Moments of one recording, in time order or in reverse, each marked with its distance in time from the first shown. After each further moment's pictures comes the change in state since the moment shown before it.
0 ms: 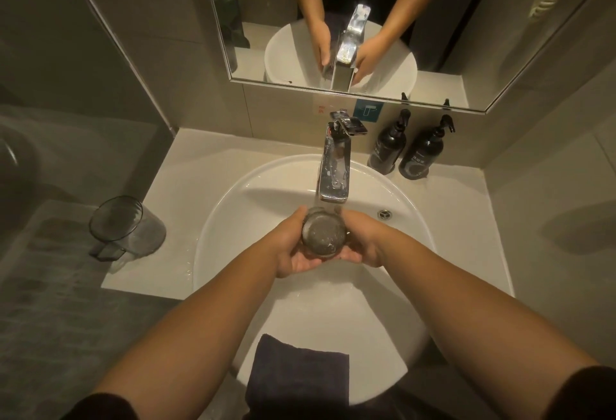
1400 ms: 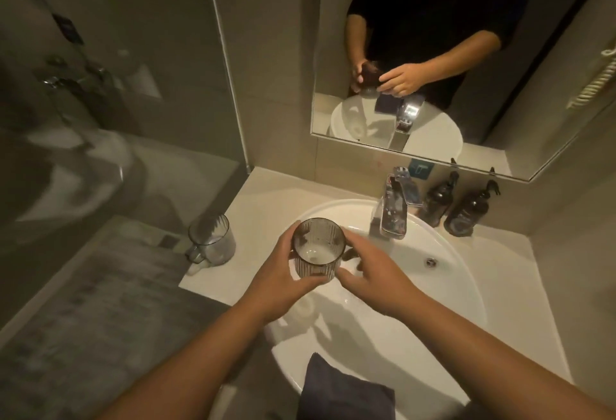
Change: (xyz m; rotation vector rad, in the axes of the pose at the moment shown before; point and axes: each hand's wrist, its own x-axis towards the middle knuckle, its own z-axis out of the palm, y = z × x) left_hand -0.119 -0.058 -0.095 0.450 0.350 0.936; right_hand -0.109 0.001 0.088 -0.833 0.132 -1.083
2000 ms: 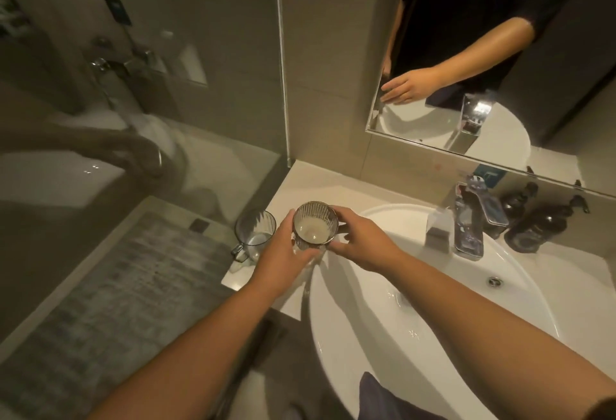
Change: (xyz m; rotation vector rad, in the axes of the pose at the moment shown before) left_hand 0.052 -0.059 -0.074 0.024 0.182 -0.141; right_hand 0.134 -0.011 0.070 0.013 -0.116 0.048
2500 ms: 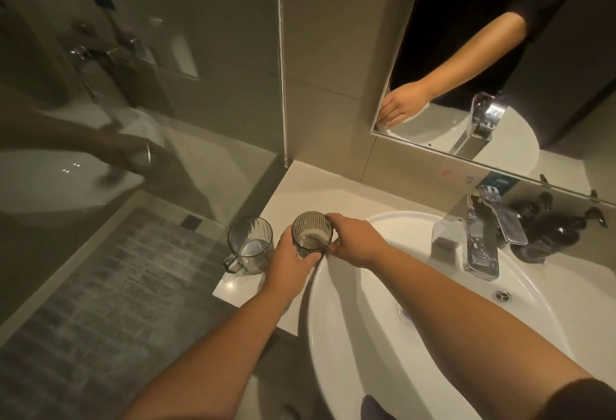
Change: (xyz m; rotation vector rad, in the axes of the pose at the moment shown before) left_hand 0.040 -0.031 0.033 -0.066 0.076 -0.163; right_hand 0.054 0.025 0.013 -0.425 -0.132 0.069
